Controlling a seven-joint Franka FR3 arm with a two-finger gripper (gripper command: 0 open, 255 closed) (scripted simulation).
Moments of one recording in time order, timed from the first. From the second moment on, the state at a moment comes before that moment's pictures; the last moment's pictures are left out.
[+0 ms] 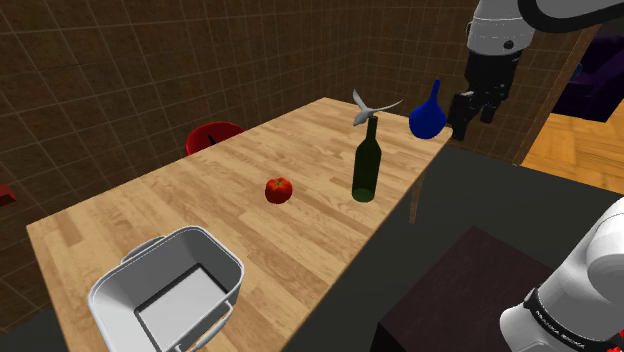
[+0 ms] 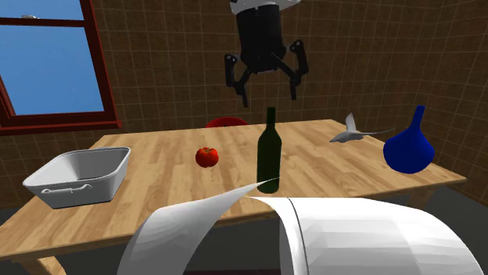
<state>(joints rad) -0.02 -0.82 0.07 -2.44 -0.12 1.60 0.16</state>
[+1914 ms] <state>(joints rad) -0.04 0.17 -0.09 -1.68 0.03 1.82 -0.20</state>
